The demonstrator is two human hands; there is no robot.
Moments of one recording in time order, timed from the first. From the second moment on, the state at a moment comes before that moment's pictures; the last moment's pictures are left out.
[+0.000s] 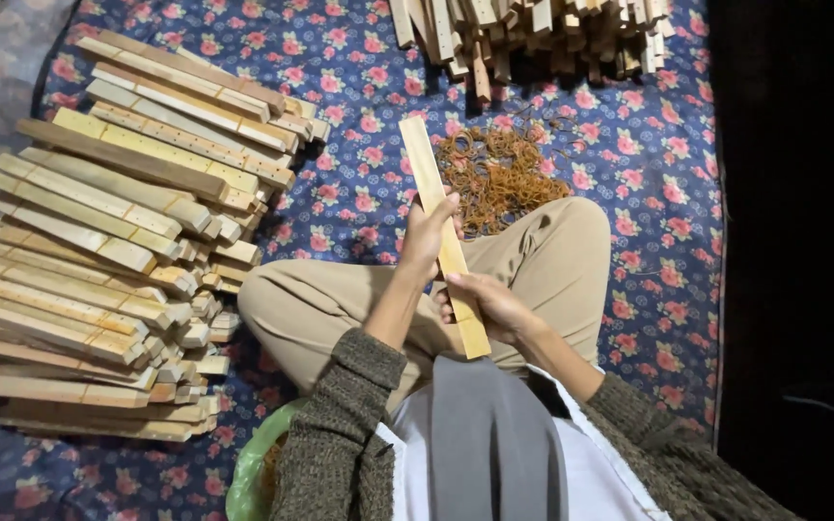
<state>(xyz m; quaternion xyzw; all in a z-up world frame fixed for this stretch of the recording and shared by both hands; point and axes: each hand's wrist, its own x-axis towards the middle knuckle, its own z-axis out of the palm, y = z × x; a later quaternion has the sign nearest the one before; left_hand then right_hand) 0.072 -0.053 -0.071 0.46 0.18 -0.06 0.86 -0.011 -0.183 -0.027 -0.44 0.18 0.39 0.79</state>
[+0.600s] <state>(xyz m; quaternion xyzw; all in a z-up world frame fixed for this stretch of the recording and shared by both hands) 0.069 -0.048 -0.058 0.53 0.20 0.03 0.82 -0.029 -0.203 -0.023 -0.61 0.07 0.37 0.70</state>
